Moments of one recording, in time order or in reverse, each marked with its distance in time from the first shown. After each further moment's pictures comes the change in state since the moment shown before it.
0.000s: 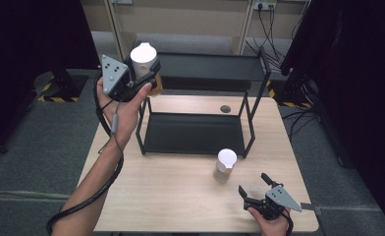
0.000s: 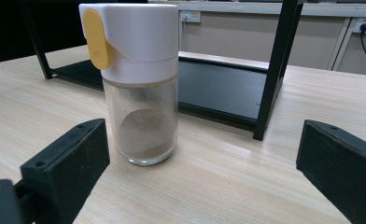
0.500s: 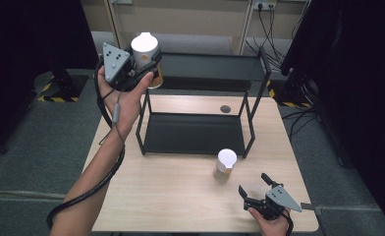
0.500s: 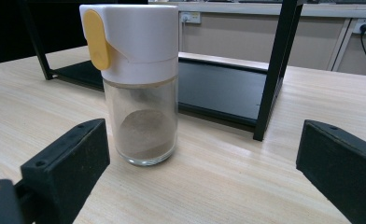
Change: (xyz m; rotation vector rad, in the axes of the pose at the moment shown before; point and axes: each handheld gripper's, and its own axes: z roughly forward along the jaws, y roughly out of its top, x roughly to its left) left arm -0.002 0.017 0.015 -0.004 0.012 0.017; right arm -0.001 -0.001 0.000 -0.004 0.001 0.001
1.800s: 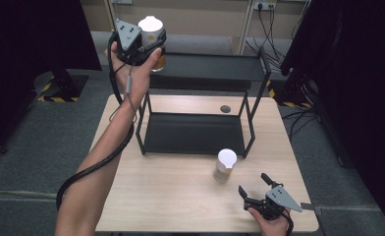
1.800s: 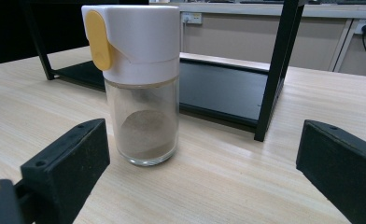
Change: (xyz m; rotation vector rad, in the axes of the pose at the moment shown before) left arm 0.003 0.009 0.067 0.076 0.073 0.015; right arm -0.001 0.000 0.000 -0.003 0.005 -0.001
